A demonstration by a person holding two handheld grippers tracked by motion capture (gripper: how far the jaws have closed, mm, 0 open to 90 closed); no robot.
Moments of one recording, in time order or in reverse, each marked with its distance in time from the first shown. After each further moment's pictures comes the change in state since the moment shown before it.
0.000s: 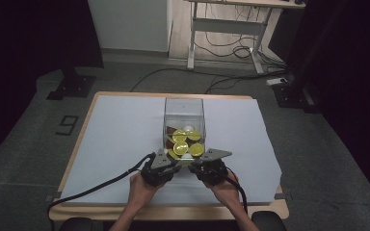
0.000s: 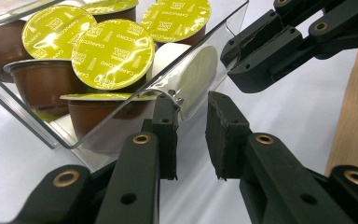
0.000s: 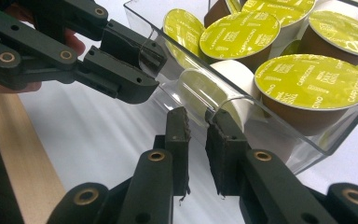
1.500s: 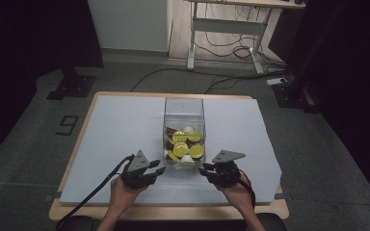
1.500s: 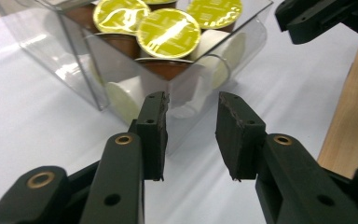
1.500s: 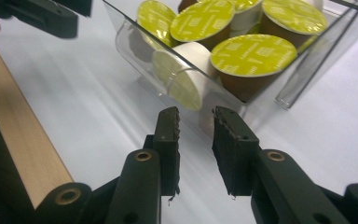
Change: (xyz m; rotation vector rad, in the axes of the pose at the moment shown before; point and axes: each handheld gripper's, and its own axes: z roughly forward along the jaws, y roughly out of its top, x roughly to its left) left arm 0.024 -0.024 -0.048 -0.033 0.035 -0.047; right arm -0.014 -0.012 -0.031 0.016 -0.026 0.015
